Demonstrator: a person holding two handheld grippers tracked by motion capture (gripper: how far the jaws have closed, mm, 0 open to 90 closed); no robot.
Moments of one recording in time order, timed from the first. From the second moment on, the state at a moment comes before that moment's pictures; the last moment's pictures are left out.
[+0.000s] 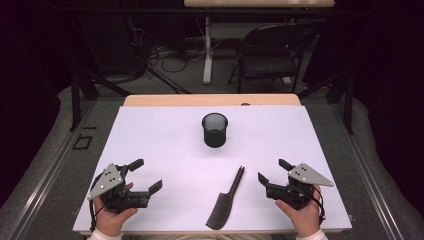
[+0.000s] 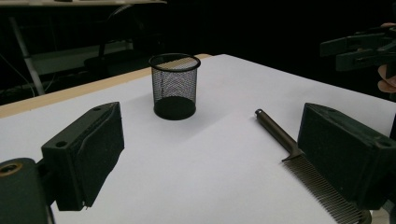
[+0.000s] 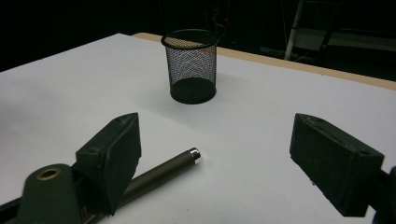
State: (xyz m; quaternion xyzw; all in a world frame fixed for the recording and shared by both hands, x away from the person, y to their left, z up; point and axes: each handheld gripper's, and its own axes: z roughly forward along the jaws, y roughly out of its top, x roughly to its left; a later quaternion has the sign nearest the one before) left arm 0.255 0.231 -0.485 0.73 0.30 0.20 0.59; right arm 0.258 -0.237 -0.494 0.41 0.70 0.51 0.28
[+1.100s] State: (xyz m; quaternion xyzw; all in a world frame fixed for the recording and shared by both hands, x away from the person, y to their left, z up) left arm 0.253 0.225 -0.488 0.74 0.30 0.20 0.57; right arm 0.290 -0.208 -0.496 0.42 0.75 0.46 0.23
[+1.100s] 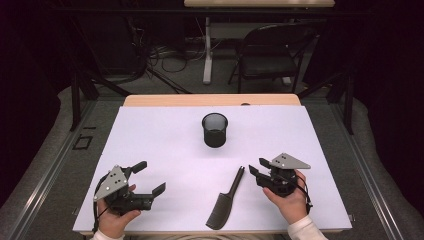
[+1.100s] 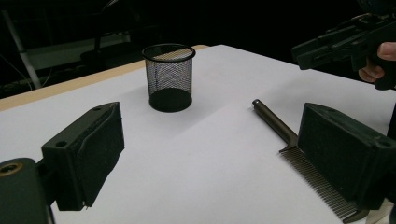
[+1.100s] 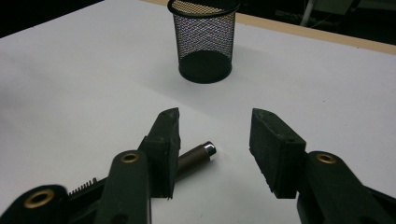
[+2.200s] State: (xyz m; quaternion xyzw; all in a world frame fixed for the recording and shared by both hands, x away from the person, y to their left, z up) left arm 0.255 0.224 -0.492 0.74 0.30 0.20 0.56; right arm 0.337 -0.170 -0.516 0.44 0.78 0.41 0.19
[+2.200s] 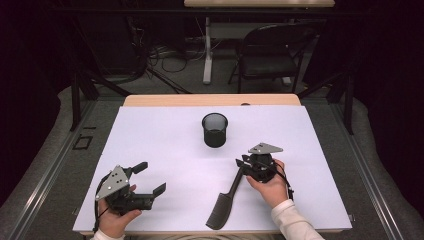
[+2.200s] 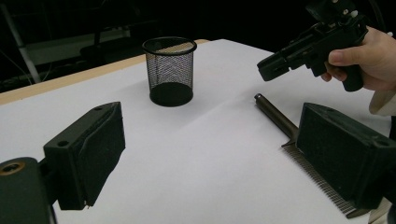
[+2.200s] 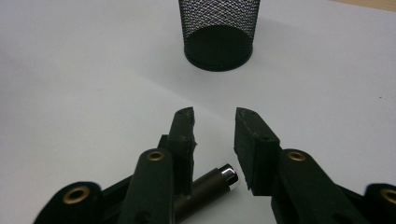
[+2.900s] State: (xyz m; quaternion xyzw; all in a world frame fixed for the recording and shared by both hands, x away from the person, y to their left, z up) left arm 0.257 0.224 -0.495 0.74 0.30 0.20 0.56; right arm 0.347 -0.161 -0.535 0.44 0.79 0.39 0.19
